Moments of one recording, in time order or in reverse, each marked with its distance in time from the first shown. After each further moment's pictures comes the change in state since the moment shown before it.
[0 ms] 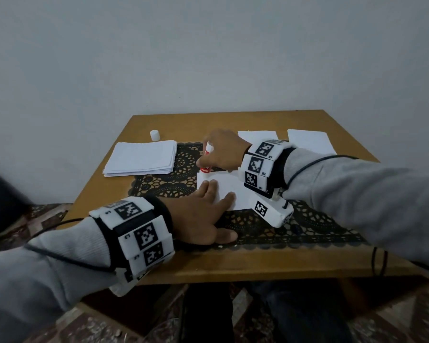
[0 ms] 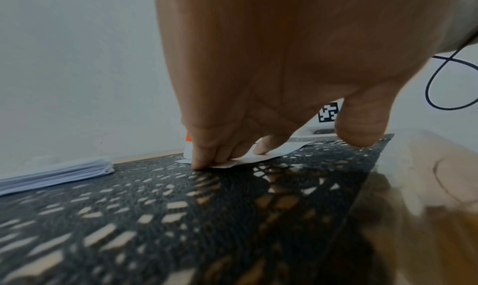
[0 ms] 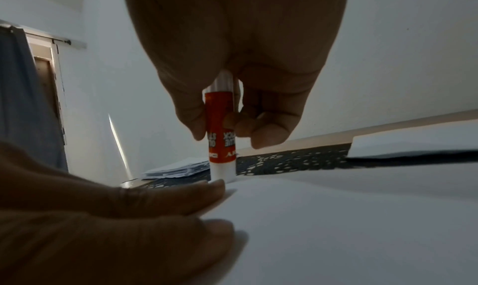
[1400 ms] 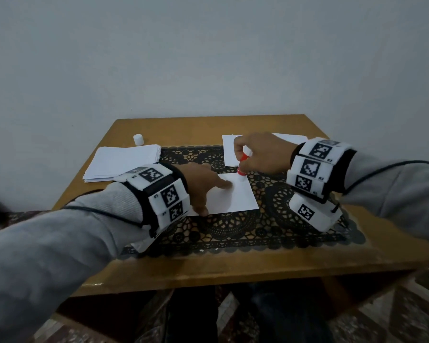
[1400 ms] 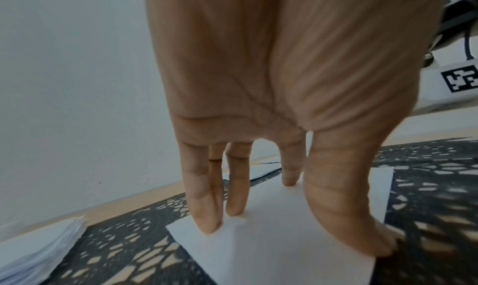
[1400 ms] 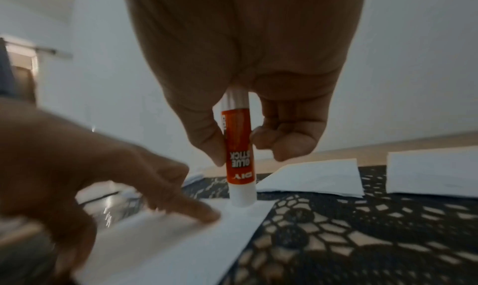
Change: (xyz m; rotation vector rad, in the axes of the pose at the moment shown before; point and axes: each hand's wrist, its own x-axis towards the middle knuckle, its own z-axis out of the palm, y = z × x) left_hand 0.050 -0.001 -0.054 0.241 0.121 -0.016; right_hand -0.058 0.063 -0.052 -0.160 -0.037 0.068
